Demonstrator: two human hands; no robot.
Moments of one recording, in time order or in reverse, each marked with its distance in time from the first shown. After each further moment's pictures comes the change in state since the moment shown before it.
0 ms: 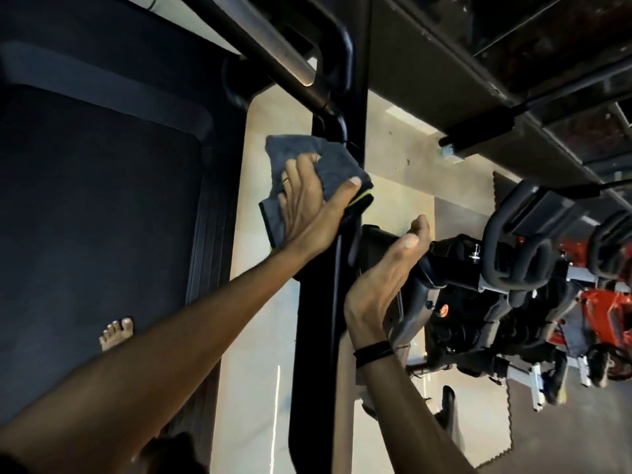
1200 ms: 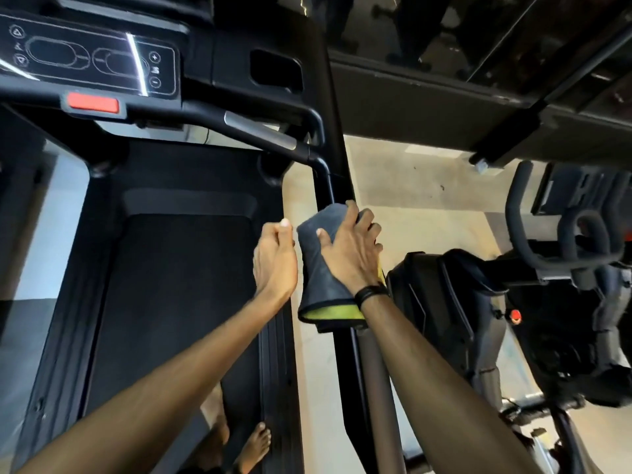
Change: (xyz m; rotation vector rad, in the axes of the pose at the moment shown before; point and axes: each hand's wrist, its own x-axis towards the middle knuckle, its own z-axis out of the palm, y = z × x) left_hand -0.084 0.009 -0.078 0.072 0.119 -0.040; right_hand 0.003 -0.033 0.005 -0.826 -0.498 -0.261
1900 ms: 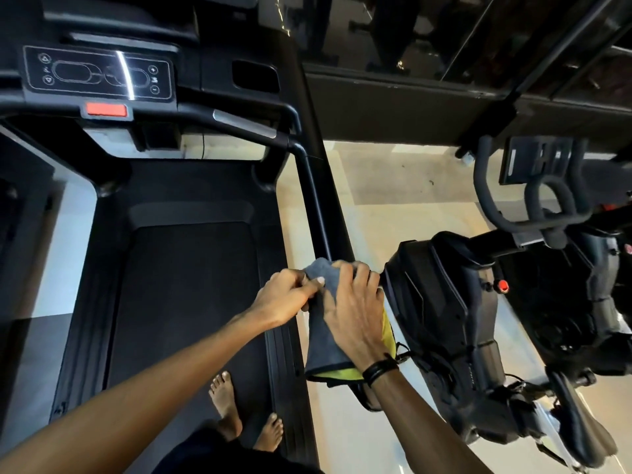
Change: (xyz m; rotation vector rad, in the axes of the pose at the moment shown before) left_hand -0.101 -0.033 -0.026 0.458 -0.572 0.072; right_hand -0.175 0.063 0.005 -0.087 0.169 -0.141
